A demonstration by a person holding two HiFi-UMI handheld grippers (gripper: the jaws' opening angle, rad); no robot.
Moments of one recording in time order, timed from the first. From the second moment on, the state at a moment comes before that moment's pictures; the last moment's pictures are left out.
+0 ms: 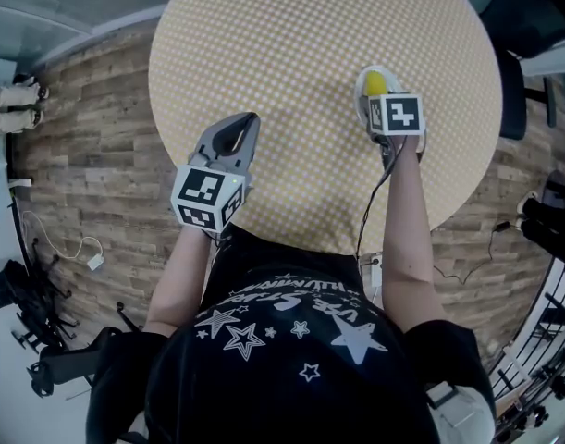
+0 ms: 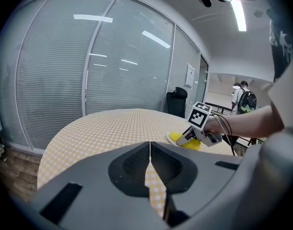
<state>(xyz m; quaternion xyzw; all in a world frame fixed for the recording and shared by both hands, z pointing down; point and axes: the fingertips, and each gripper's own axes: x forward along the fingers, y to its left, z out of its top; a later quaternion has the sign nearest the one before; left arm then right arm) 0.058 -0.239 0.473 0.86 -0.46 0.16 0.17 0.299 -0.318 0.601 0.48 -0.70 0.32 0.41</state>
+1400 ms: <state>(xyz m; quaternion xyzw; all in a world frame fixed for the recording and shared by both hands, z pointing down) 0.023 -0.234 0.415 0.96 -0.22 0.11 0.11 0.244 -0.151 0.389 0.66 -0.71 0.24 -0.06</state>
